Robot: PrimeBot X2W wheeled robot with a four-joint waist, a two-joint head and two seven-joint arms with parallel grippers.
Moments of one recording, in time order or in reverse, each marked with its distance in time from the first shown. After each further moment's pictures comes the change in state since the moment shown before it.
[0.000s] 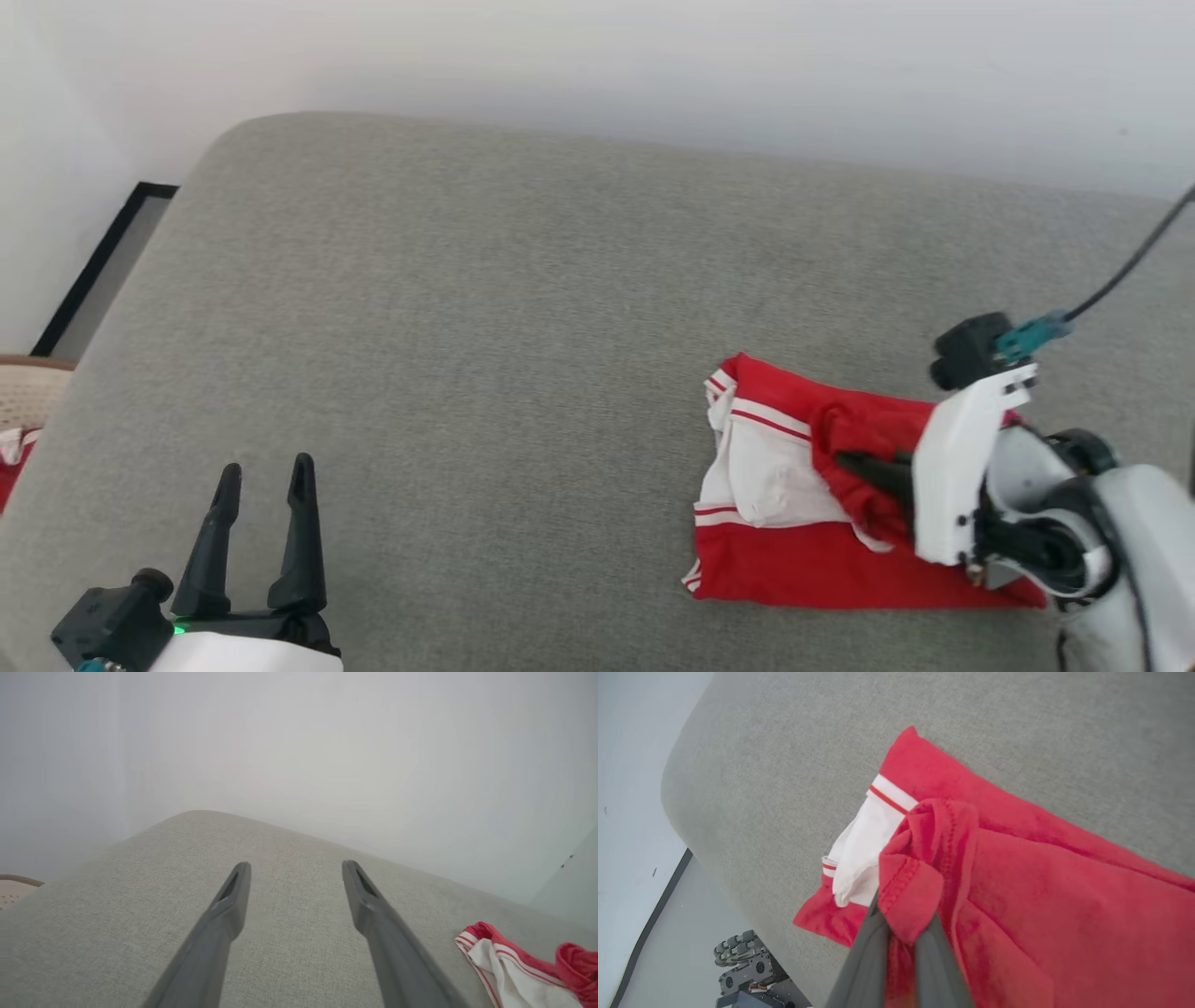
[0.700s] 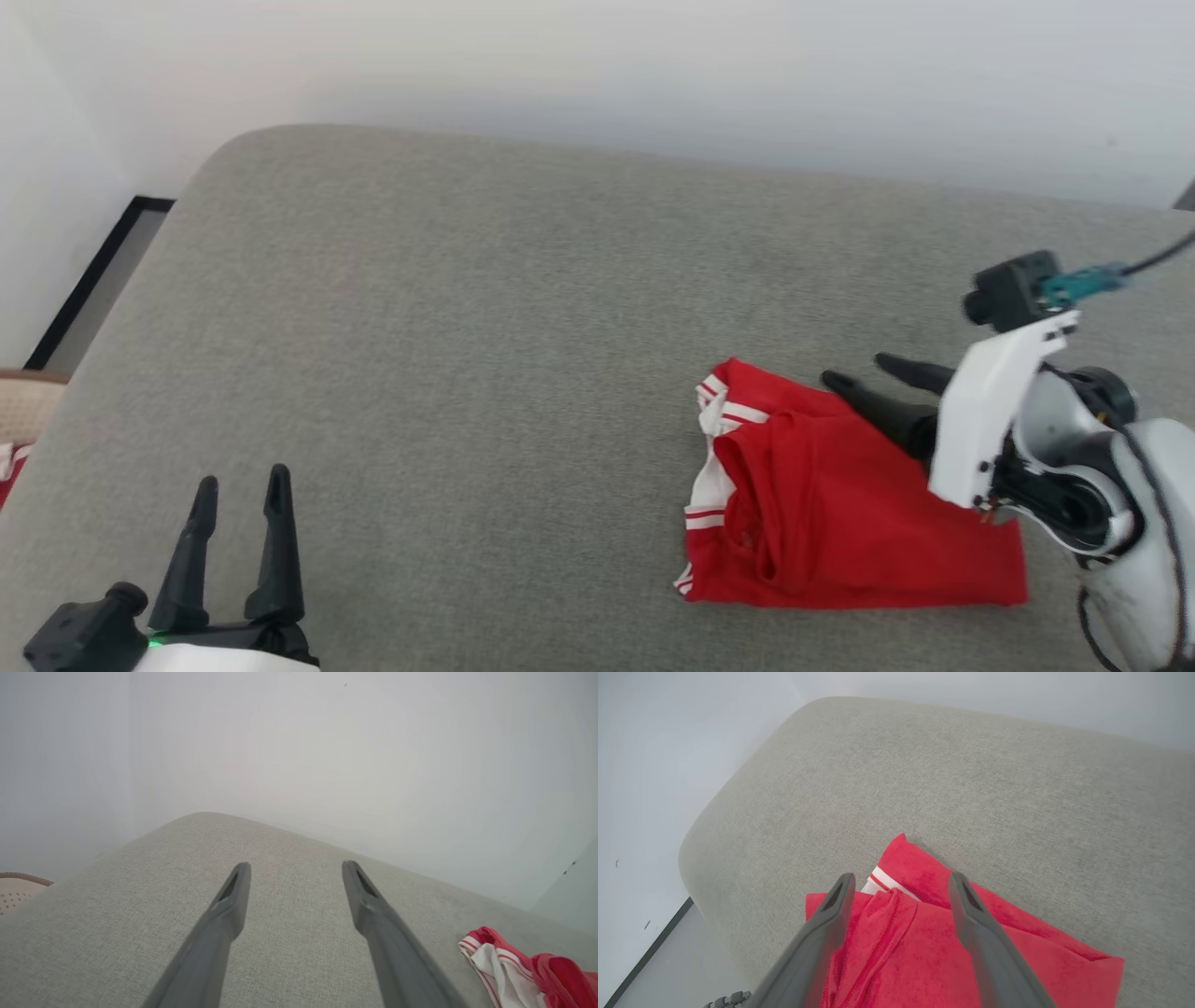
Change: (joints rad) left arm 0.021 0.009 0.030 -0.002 -0.026 0.000 0.000; right arm -0.104 -0.042 0.078 0.055 0.072 0.000 -0.209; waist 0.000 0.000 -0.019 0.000
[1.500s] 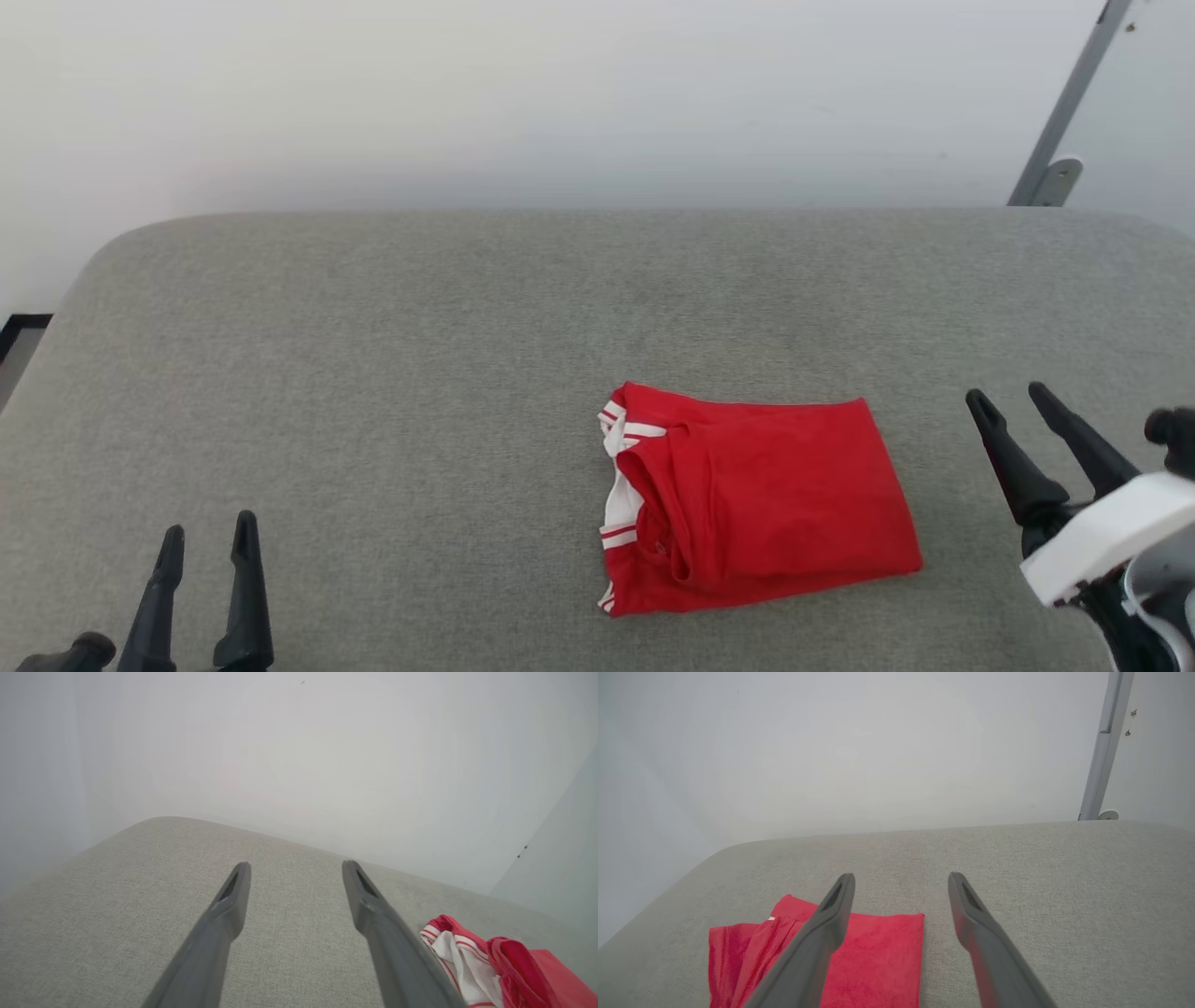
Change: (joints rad) left arm 0.084 0.009 0.047 -0.022 0.001 0.000 0.000; right arm 0.336 -0.011 -0.219 -0.074 -0.146 0.000 -0.563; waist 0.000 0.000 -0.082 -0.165
